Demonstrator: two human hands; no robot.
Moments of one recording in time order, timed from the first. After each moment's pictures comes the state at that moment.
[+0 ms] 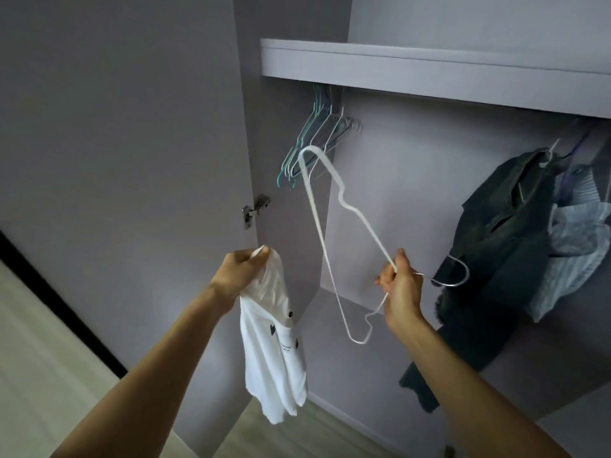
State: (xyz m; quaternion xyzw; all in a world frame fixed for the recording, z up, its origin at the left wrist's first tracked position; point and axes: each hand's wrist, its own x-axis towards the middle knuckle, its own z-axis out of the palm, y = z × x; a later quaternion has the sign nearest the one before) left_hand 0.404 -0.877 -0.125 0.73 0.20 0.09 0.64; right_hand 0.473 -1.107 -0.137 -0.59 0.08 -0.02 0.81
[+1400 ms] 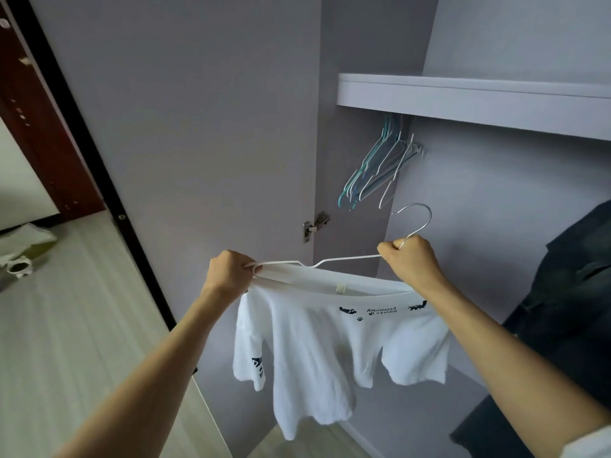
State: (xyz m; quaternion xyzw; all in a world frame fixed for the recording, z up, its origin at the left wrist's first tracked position) left_hand 0.344 -0.811 -0.095 0.88 0.33 0.16 0.31; right_hand 0.522 -1.049 -0.089 -0.89 -0.23 -0.07 0.39
